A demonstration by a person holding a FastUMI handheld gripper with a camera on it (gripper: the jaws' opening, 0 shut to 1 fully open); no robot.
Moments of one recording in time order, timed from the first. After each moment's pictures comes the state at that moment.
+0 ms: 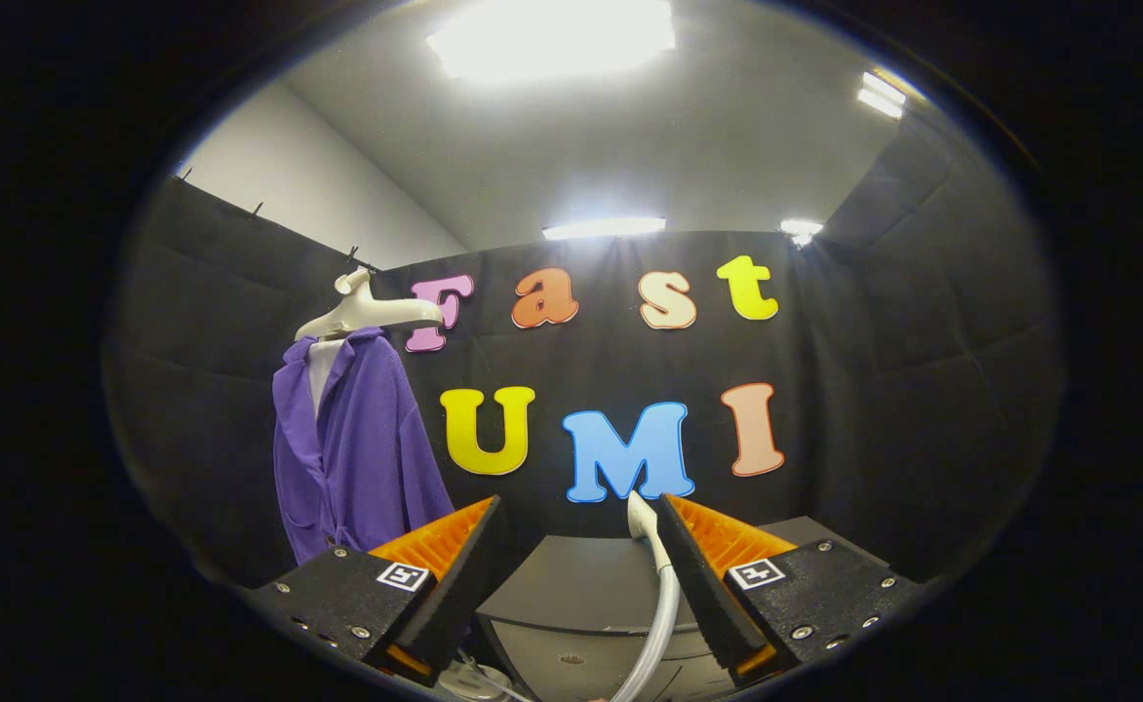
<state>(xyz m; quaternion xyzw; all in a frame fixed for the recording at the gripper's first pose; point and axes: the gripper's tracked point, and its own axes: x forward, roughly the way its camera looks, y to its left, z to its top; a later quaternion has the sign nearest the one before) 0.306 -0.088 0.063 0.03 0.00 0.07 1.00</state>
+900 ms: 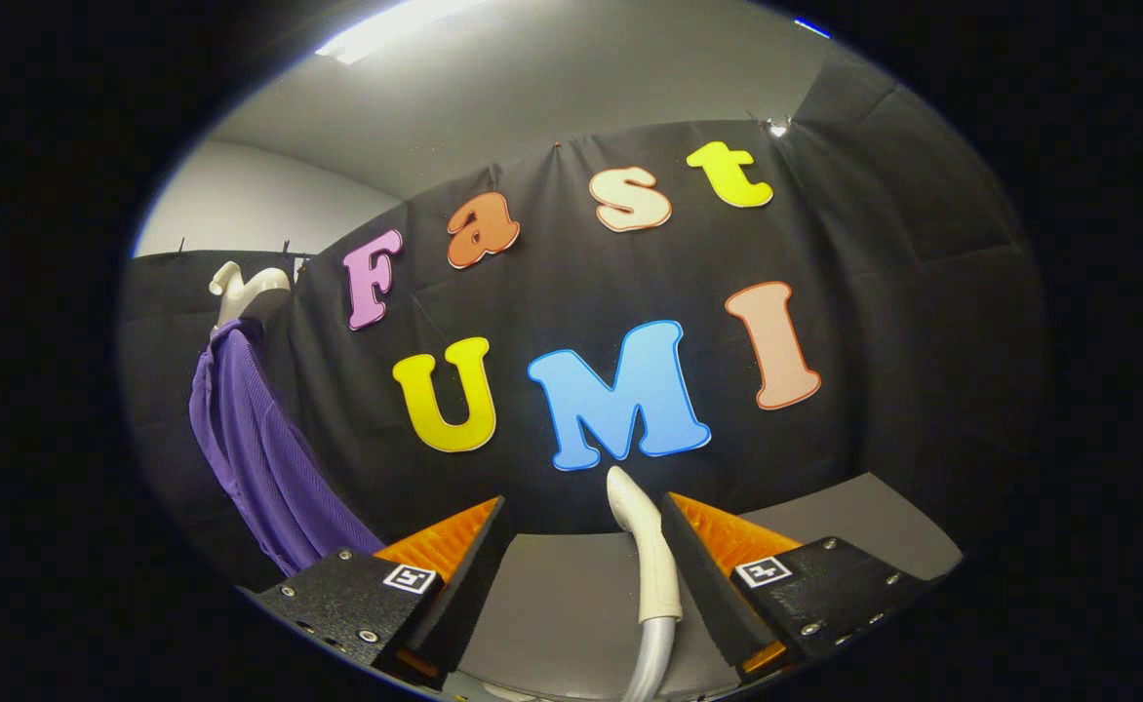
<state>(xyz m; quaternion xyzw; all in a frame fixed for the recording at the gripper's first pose) 0.497 -0.130 -0.015 0.13 0.12 0.09 0.98</state>
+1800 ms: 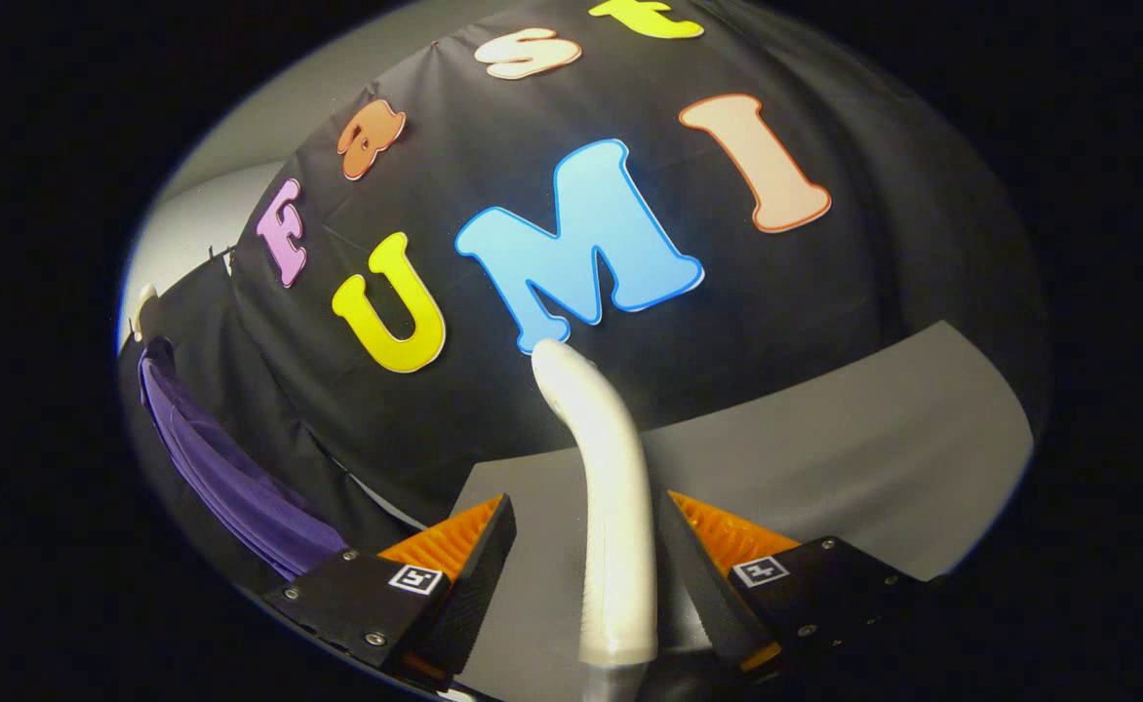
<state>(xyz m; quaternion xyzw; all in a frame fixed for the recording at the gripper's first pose) 0.560 -0.139 -0.158 0.25 0.35 0.11 0.90</state>
